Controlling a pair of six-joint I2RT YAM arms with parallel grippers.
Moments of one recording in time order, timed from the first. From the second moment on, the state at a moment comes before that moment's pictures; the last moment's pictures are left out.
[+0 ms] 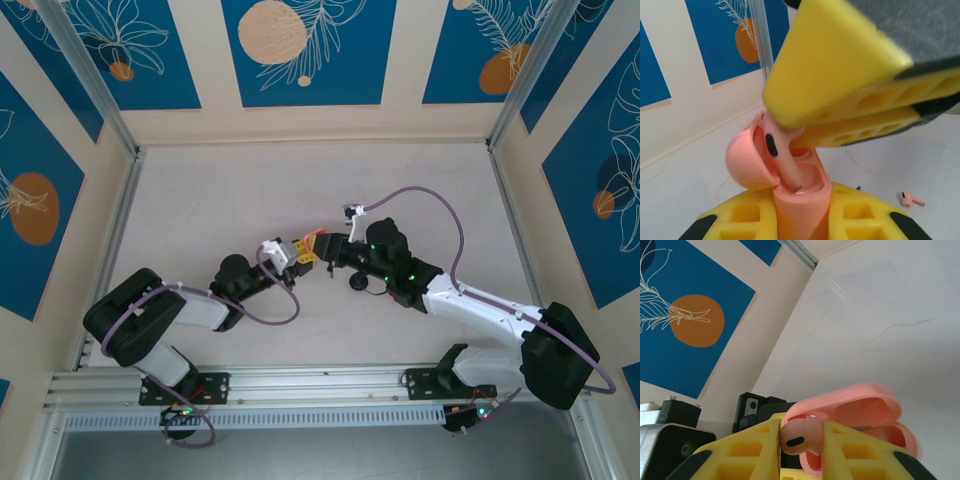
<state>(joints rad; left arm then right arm) -0.70 1.55 0.36 1.27 0.36 0.09 0.78 1.20 0.69 0.24 -0.18 0.79</state>
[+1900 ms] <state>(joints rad) -0.71 1.48 0.34 1.19 0.32 0.09 0.79 1.21 0.70 0.18 -0.17 0.85</state>
